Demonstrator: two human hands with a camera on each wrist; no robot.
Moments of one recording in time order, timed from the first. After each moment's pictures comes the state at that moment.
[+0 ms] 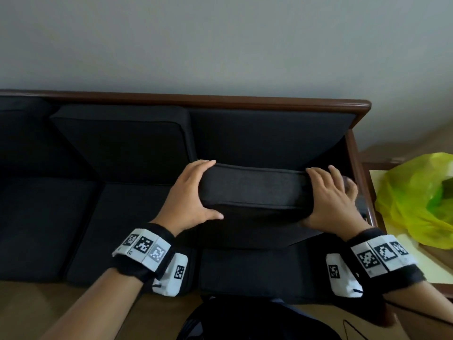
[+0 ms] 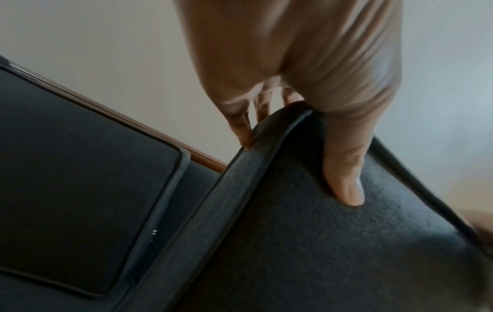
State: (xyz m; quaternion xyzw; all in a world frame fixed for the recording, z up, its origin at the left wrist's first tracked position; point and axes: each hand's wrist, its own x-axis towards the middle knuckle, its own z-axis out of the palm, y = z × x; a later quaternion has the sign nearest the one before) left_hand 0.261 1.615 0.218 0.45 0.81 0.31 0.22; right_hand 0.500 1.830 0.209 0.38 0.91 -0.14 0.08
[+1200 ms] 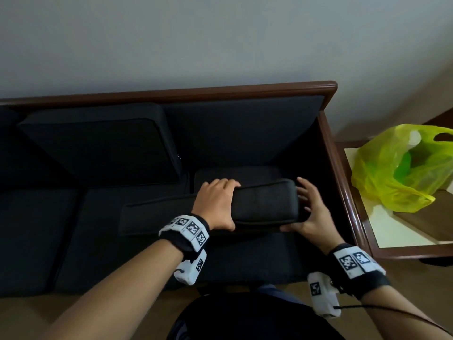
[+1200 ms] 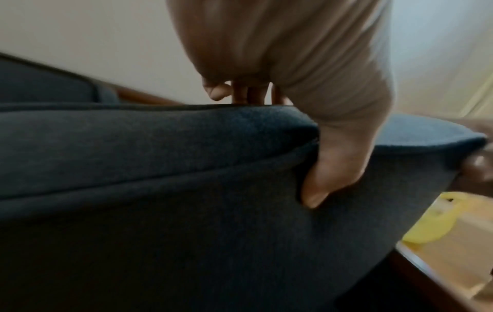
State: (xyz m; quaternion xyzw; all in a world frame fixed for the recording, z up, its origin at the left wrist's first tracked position) left_hand 0.348 1.675 0.178 0.59 0.78 0.02 0.20; right_hand 0.580 1.793 0.151 0.39 0.72 -0.54 -0.18
